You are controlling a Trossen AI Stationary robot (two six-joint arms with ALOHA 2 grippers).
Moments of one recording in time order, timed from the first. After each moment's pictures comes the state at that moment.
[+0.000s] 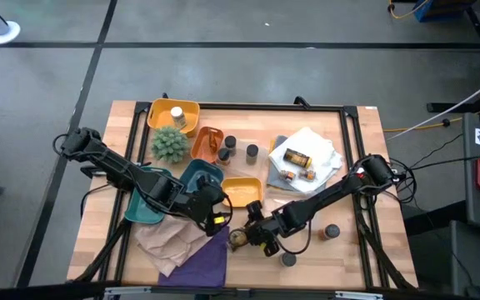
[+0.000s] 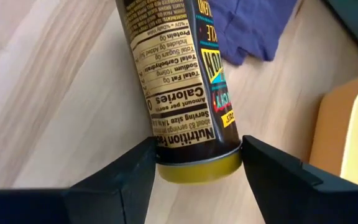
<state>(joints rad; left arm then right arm) -0.44 1.50 1.17 -0.43 -0.48 -0.60 0.46 1.98 1.29 -0.37 0.16 -0.05</state>
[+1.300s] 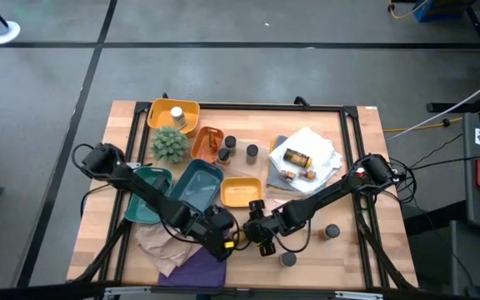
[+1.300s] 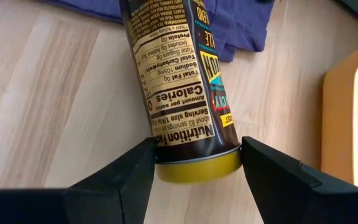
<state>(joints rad) -0.54 1.79 1.17 -0.23 -0.36 -0.89 0.44 1.98 1.29 -0.34 0.15 0.14</state>
